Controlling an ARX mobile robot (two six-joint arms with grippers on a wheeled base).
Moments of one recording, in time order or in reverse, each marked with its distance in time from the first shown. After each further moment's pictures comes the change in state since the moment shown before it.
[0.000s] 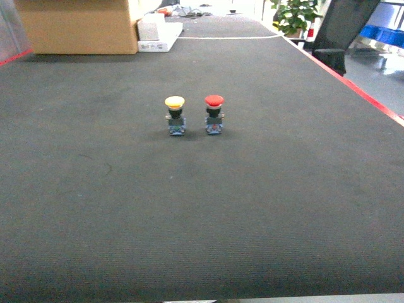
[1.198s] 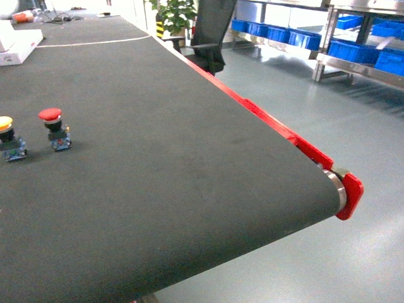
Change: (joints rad) left arm -0.002 0.000 0.000 0.001 0.000 0.000; right arm 0.000 0.000 0.000 -0.001 0.000 0.000
